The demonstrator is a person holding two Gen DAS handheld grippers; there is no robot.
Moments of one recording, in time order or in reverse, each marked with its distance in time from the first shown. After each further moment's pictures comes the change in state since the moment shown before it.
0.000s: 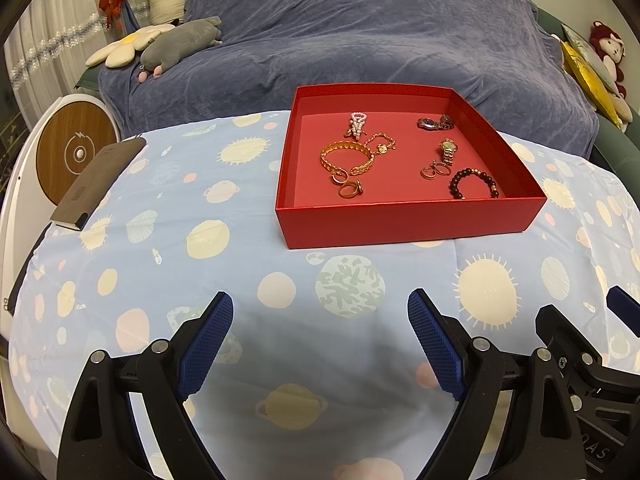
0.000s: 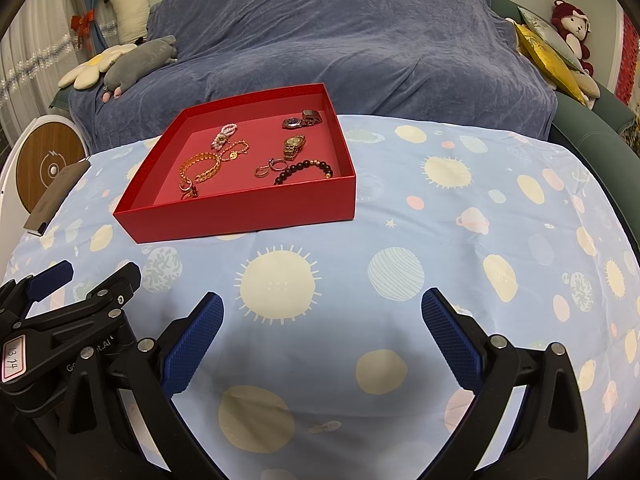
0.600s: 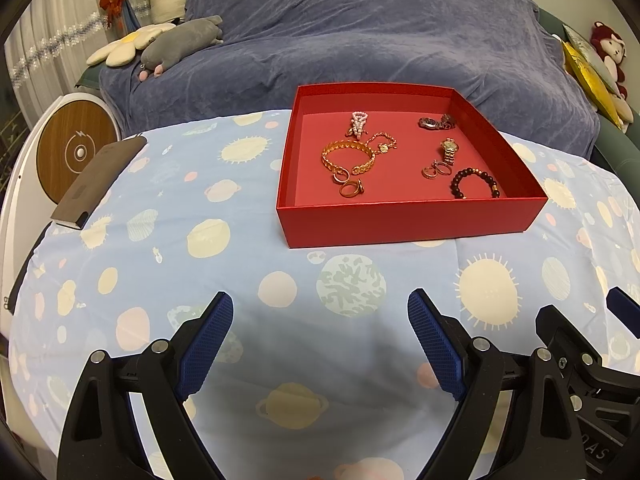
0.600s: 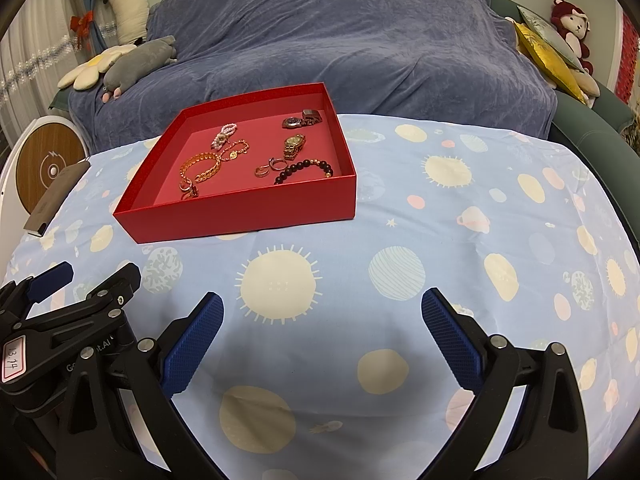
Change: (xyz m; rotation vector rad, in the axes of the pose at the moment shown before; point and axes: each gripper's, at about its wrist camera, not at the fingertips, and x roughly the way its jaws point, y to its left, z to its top) left arm 0.001 0.005 -0.001 -0.004 0.004 0.000; right arm 0.000 0.000 0.000 0.000 0.000 0.001
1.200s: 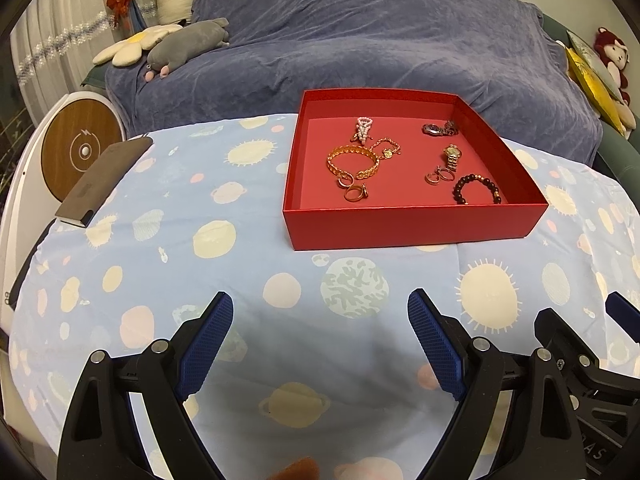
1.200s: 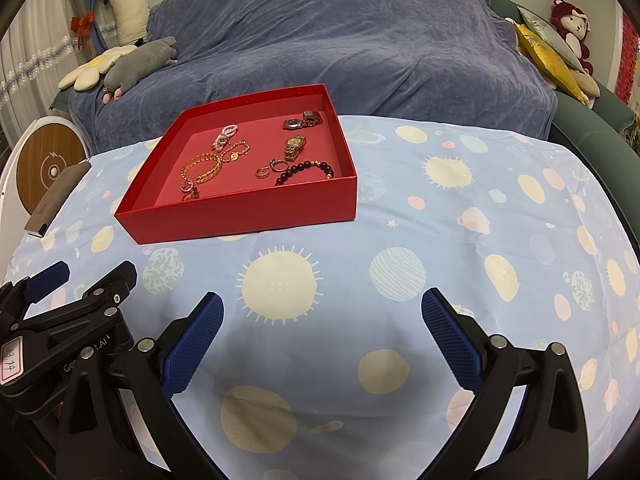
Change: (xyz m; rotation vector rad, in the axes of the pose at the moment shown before) left arm -0.006 -0.002 0.000 -0.030 -0.009 0.006; right arm 0.000 0.000 0.000 -0.001 -0.001 0.001
